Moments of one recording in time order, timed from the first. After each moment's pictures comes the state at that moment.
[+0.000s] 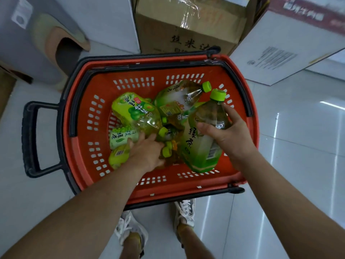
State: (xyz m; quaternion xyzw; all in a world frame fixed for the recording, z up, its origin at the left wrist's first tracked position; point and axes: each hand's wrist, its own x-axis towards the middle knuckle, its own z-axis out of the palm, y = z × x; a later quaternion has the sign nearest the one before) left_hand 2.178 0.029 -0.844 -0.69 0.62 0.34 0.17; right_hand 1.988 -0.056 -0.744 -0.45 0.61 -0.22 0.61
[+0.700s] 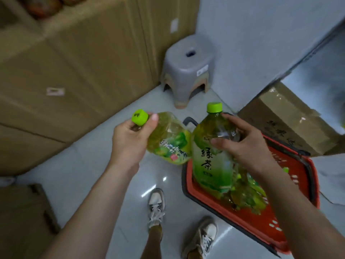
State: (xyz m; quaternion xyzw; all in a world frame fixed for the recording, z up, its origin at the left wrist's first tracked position) left_hand 2.364 0.223 -0.536 -0.71 -0.04 0.23 -0.66; right_hand 2.229 0.032 -0.529 -0.71 0.34 -0.05 0.62
